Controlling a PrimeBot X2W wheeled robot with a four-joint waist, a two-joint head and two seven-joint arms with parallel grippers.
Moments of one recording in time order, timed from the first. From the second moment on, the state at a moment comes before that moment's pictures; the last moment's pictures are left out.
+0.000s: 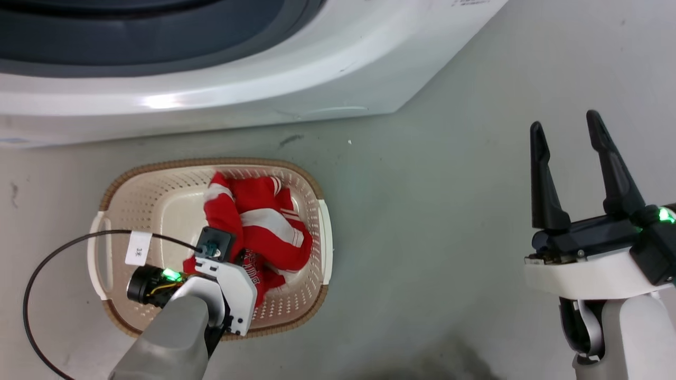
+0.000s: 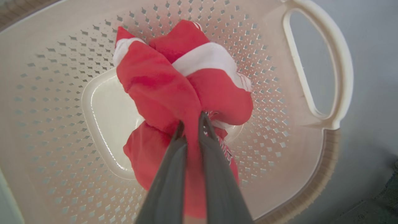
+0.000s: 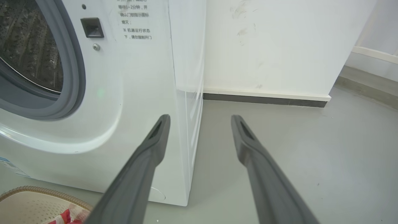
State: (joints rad) left arm -0.69 0.18 -0.64 1.23 -0.43 -0.10 -0.22; right arm -0.22 -0.05 0.04 -0.12 0.05 0.13 -0.26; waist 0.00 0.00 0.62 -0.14
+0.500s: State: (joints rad) left arm -0.75 0.21 -0.66 1.28 -0.43 -0.05 -0.14; right arm -0.27 -0.05 0.03 -0.14 0.06 0.13 -0.26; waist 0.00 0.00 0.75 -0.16
